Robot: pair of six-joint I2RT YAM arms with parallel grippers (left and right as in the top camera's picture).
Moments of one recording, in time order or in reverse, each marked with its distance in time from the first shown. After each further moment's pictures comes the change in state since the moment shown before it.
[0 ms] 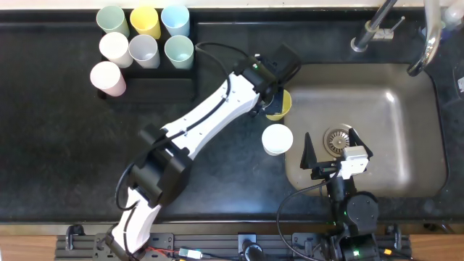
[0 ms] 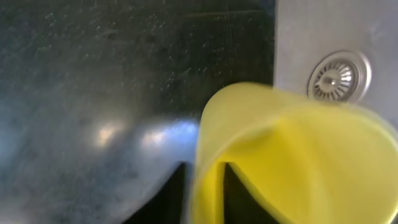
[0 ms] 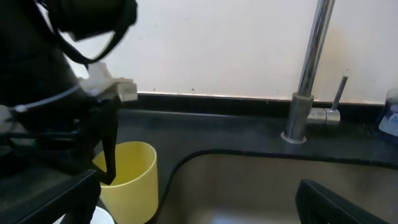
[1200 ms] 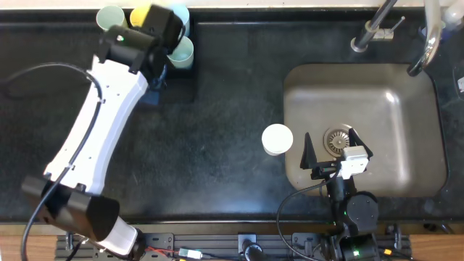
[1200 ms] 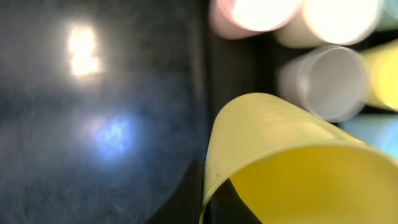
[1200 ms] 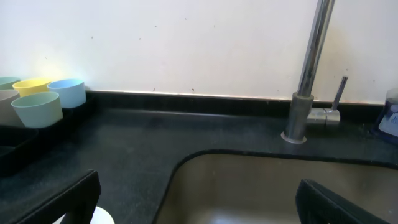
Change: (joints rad) left arm 0.439 -0.447 -0.185 -0.393 -0.385 -1.182; right arm 0.000 0.000 0.000 0.000 0.000 0.000
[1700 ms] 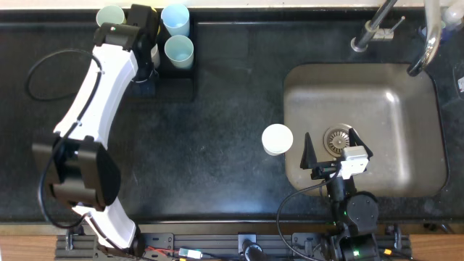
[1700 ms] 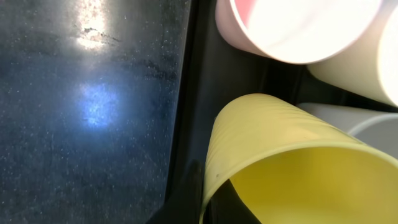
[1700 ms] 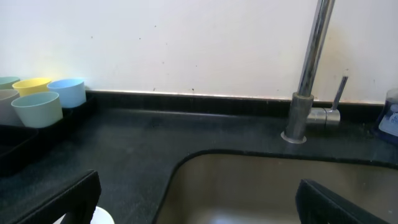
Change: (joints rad) left arm 0.159 0.171 -0.058 0.219 0.128 -0.043; right arm 0.000 0.000 0.000 0.000 0.000 0.000
